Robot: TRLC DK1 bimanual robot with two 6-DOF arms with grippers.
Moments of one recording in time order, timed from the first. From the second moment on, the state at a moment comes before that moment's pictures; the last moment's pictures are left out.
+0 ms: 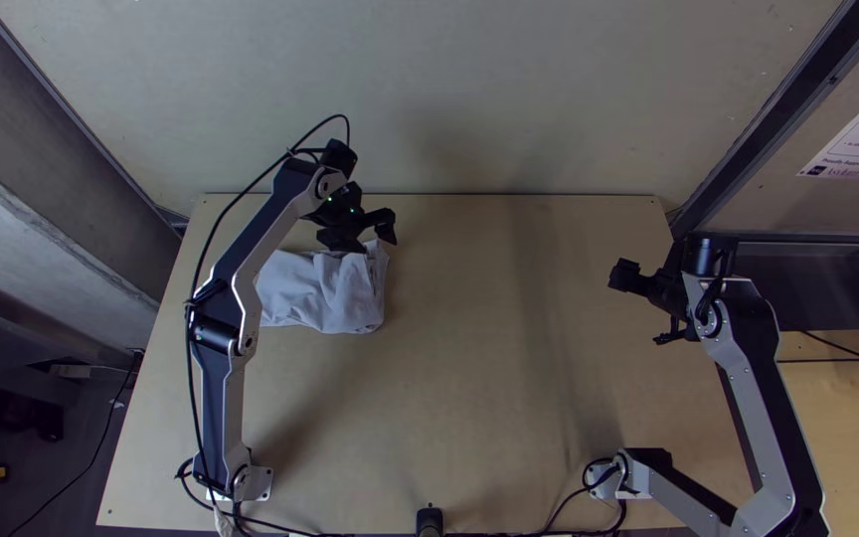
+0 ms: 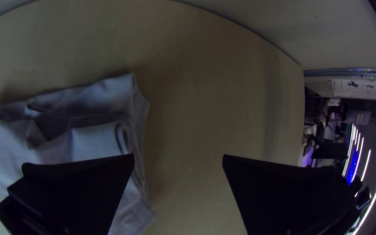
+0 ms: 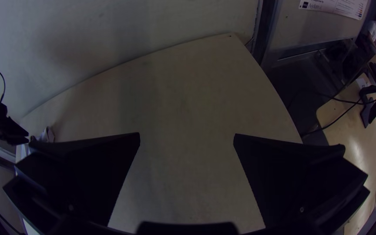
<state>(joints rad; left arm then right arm) -0.34 2.15 2.27 -1.25 0.34 -0.42 0.02 1.11 1.12 -0.79 0.06 0.29</state>
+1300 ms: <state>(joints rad) 0.18 0.91 1.40 -0.52 0.07 0.01 0.07 0.82 1.32 -0.38 0.06 -0.03</state>
